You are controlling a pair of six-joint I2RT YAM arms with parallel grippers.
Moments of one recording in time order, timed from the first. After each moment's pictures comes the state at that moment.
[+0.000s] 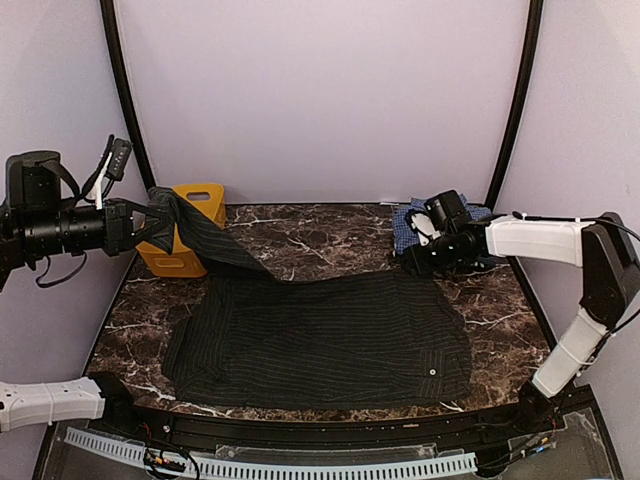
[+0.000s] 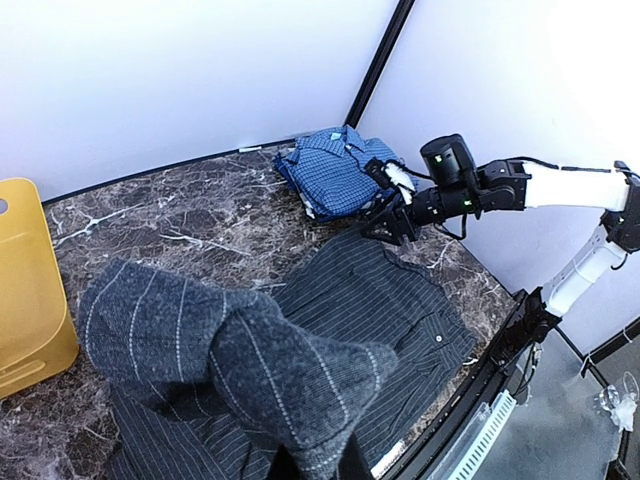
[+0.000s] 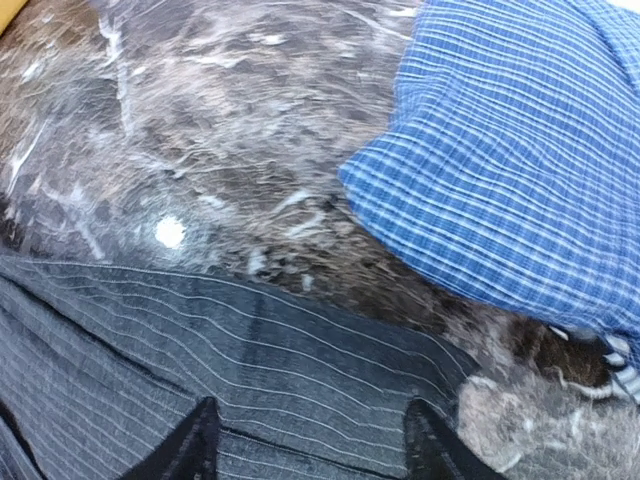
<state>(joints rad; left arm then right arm) -0.59 0.80 1.30 -0.89 0.22 -0.27 0.50 1.62 1.08 -0.37 0.04 0.09</state>
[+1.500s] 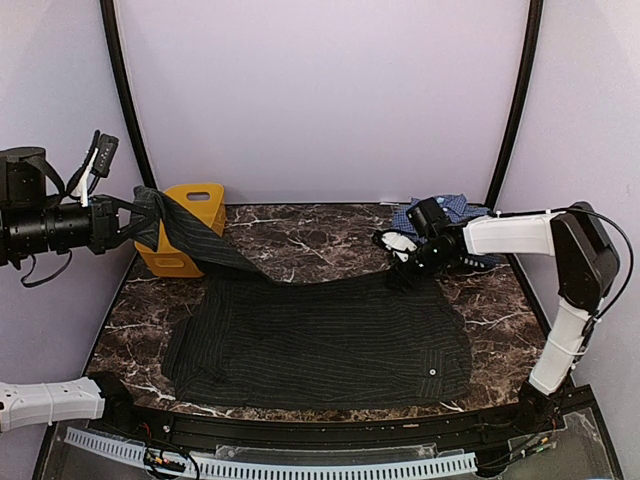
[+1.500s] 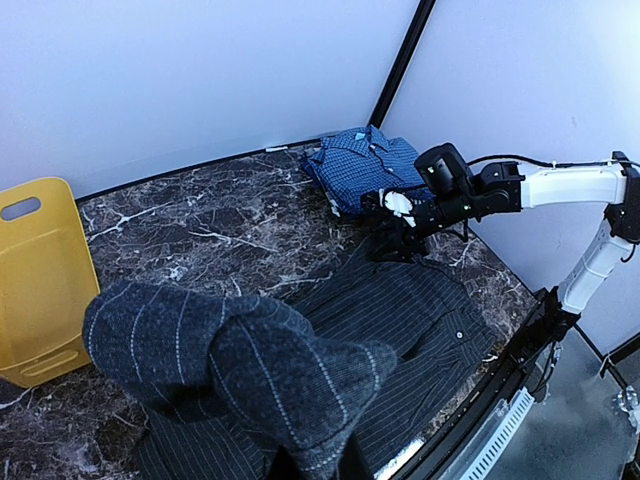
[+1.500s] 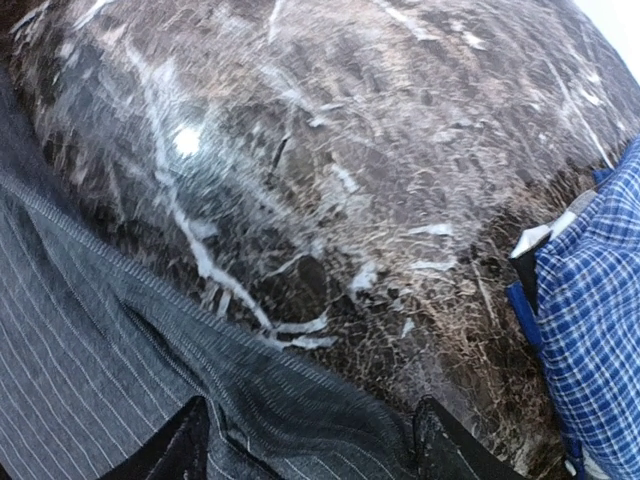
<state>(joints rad) -0.59 0.80 1.39 -0.99 0.17 -0.24 0.53 1.78 1.15 -0.38 -0.13 -0.37</state>
